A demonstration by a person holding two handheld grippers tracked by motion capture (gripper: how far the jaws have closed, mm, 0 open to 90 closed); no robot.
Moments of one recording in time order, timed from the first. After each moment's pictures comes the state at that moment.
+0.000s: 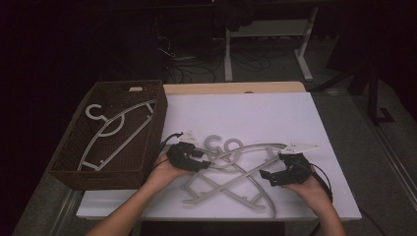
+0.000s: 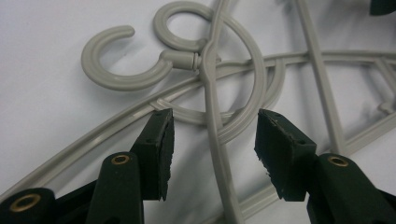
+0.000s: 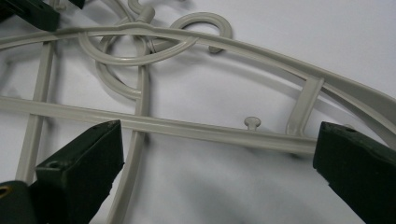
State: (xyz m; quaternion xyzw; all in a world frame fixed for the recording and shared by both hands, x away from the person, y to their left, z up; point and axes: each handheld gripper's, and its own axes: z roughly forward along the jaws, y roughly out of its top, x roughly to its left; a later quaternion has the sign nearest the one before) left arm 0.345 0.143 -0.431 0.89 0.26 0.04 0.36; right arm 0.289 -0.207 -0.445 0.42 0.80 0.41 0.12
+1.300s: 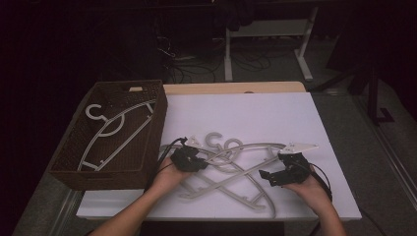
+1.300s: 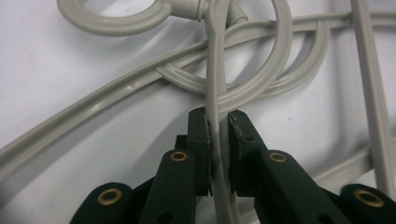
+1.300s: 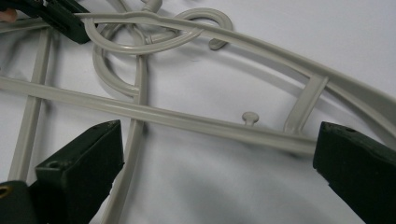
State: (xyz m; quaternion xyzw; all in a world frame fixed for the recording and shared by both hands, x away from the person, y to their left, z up) left arm 0.348 0.138 -0.452 0.90 0.29 0.04 0.33; right arm 0.291 -0.206 -0.448 0.42 0.81 0.40 0.12
